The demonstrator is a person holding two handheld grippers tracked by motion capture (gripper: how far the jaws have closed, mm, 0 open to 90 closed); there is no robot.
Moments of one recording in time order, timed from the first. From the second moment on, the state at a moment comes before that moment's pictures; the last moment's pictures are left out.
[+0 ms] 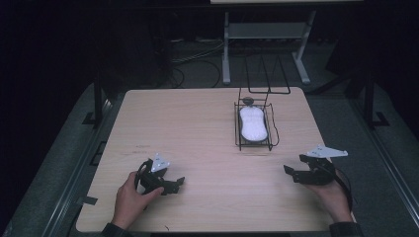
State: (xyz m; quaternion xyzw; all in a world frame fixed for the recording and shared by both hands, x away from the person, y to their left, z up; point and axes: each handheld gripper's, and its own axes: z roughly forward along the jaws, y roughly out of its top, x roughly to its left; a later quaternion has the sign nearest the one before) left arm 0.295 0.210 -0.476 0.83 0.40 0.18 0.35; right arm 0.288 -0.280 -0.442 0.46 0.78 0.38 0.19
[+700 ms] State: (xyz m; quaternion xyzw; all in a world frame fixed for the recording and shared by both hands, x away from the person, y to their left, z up) left arm 0.294 0.210 -0.476 0.83 0.40 0.18 0.35; right arm 0.256 -0.285 -0.478 0.48 0.79 0.32 0.20
